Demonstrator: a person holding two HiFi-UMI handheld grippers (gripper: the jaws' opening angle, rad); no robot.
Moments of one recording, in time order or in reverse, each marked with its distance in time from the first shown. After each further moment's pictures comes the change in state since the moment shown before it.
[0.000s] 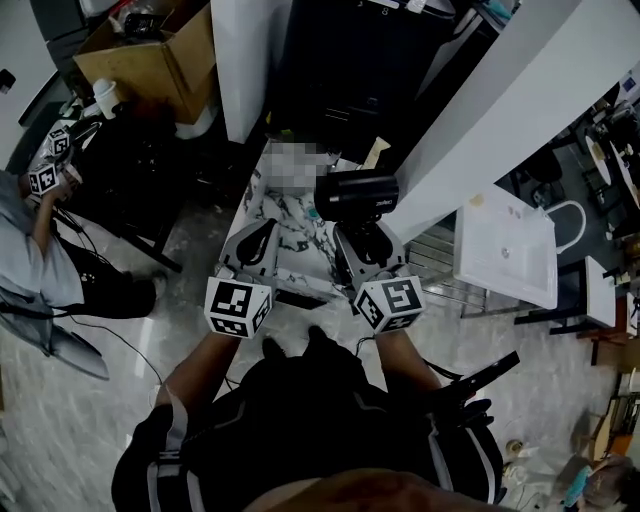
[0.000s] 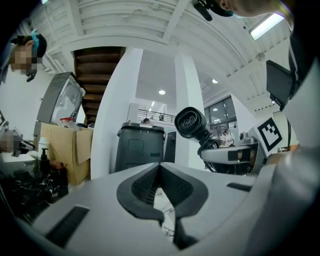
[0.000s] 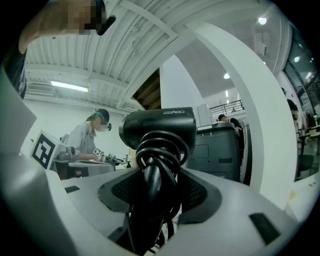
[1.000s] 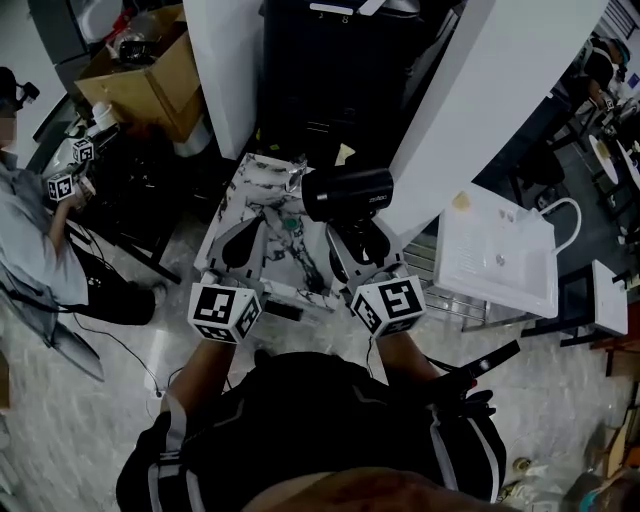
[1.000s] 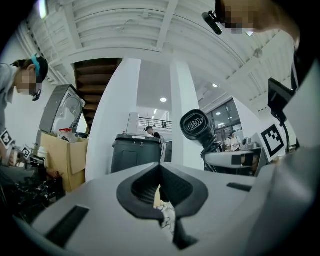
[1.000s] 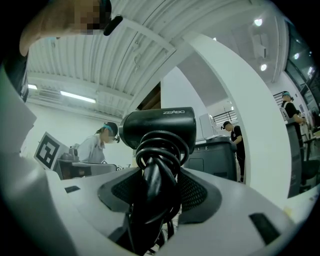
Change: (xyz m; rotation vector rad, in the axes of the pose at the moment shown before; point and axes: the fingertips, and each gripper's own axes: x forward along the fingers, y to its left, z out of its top) left arm 0.026 -0.097 0.054 0.013 -0.102 0.059; right arm -0.073 -0.072 0.056 -0.034 -0.119 0.076
